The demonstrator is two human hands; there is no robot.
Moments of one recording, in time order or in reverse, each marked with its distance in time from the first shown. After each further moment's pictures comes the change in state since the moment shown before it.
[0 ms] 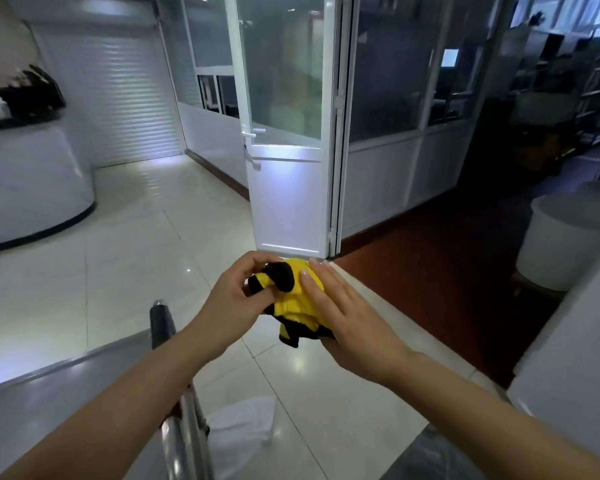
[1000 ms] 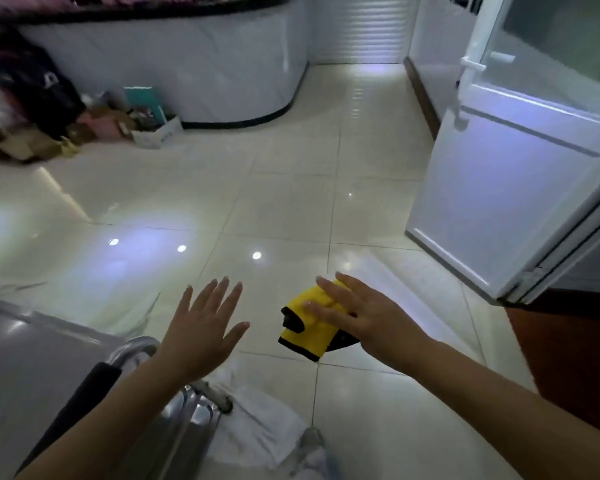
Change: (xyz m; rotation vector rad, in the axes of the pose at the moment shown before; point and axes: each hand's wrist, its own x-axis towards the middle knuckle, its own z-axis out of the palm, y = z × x) left_hand 0.292 -0.298 -0.099 1.391 0.080 -0.894; right_hand 0.390 0.392 0.280 0.268 -0.295 -0.720
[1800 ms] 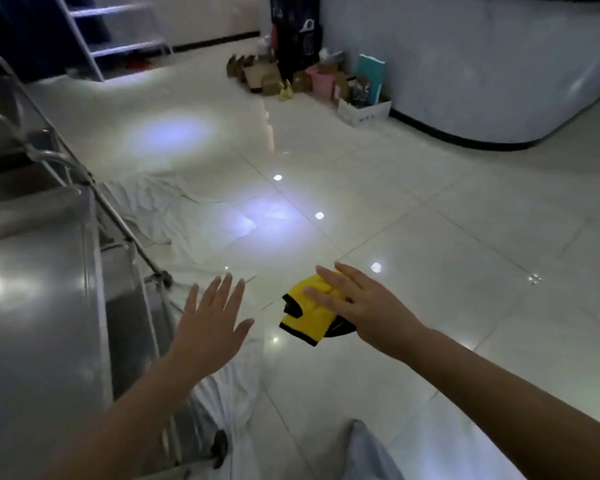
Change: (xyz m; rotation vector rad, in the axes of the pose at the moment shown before) left_hand 0.269 -0.221 0.042 -0.079 -0.090 -0.819; right_hand 0.520 0.206 0.173 0.191 -0.139 -0.751
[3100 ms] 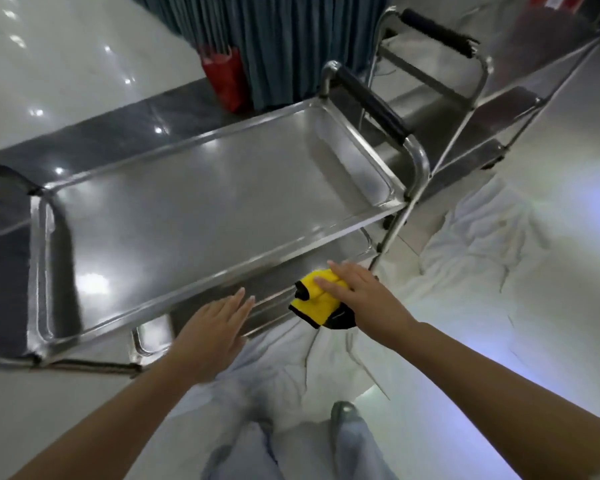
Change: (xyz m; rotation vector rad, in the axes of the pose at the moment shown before) left_hand 0.166 -0.178 0.063 -0.396 -0.199 -1.349; right_hand 0.655 0.032 0.230 0.383 -0.473 -1.353
